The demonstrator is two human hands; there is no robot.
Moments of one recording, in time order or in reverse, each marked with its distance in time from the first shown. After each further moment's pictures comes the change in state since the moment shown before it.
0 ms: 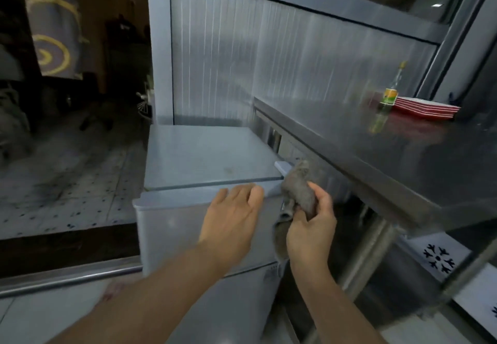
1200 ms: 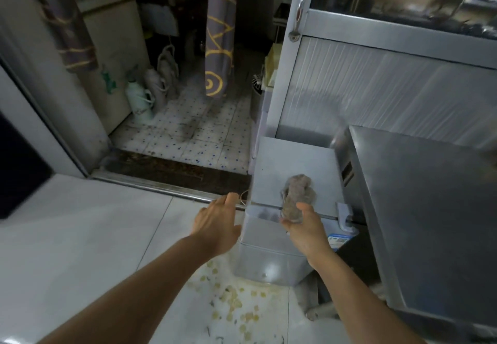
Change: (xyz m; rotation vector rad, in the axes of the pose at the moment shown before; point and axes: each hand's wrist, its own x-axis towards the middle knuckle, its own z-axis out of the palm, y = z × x) left_hand -0.053 -0.076 -0.277 -0.357 -0.350 -0.790; right_hand -0.002 -0.242 0.047 -0.655 -0.970 0.364
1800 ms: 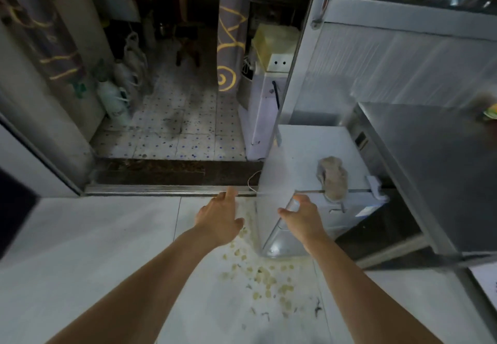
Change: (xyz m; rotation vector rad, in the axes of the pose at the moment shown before) left_hand 0.016 -0.169 -0.091 0.015 -0.261 0.044; right_hand -0.039 -0.118 0.153 0.046 0.145 0.191
